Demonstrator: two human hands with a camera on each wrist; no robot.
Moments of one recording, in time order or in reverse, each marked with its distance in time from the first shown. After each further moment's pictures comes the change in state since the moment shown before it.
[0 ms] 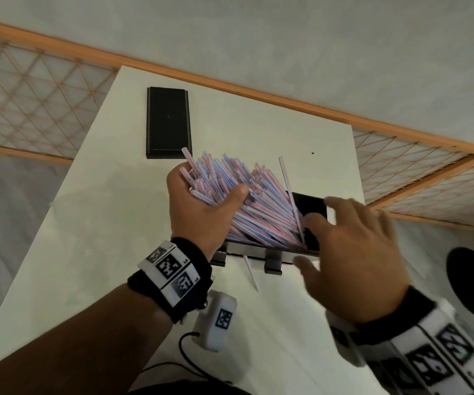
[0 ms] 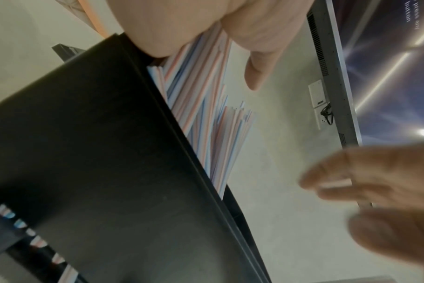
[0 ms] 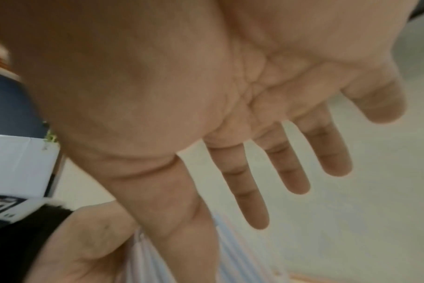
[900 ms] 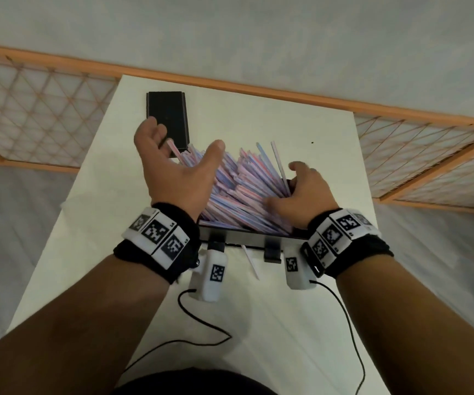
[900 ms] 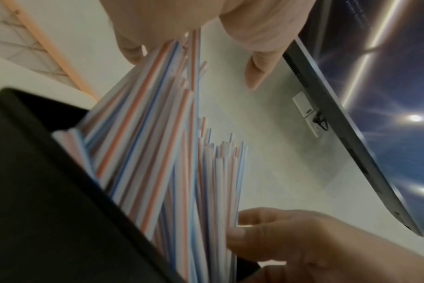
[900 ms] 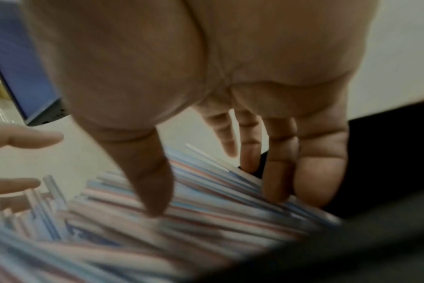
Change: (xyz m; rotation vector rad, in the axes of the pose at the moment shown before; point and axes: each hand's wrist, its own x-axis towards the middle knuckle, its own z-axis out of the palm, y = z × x) left_hand 0.011 0.040 0.009 0.113 0.180 0.108; right_hand 0.091 0.021 0.069 0.704 -0.099 0.183
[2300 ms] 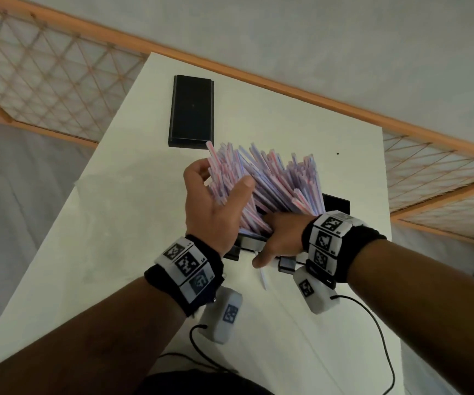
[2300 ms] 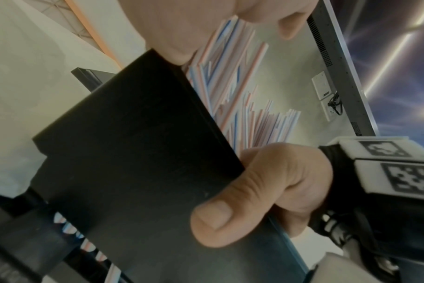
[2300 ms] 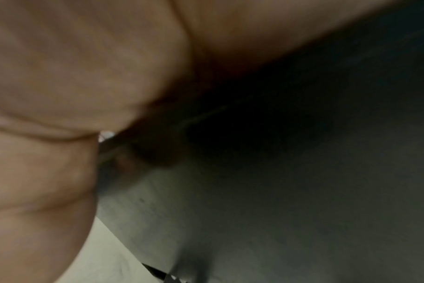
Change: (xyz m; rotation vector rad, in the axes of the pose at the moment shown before) left_hand -0.018 -0.053 -0.009 -0.228 -0.162 0.002; right_hand 0.015 -0.045 0.043 -0.467 -0.834 0.011
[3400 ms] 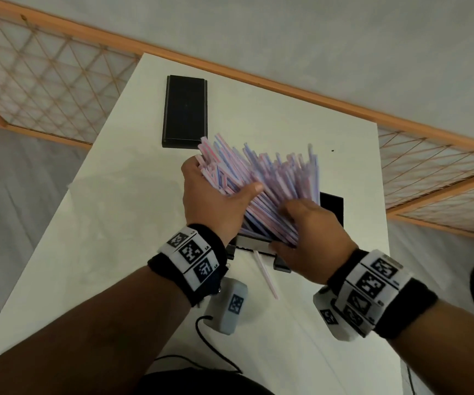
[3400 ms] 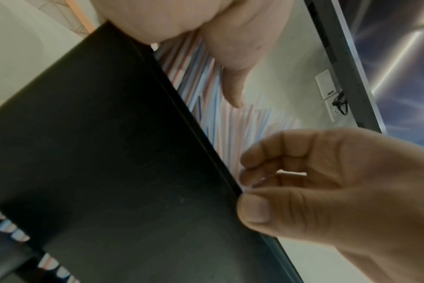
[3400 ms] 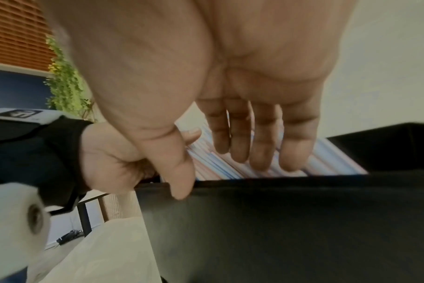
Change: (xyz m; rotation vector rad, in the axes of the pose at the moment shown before) left_hand 0.009 0.002 0.015 0.267 0.065 -0.133; right_hand -0.040 0.041 0.034 0.023 0.787 -0.363
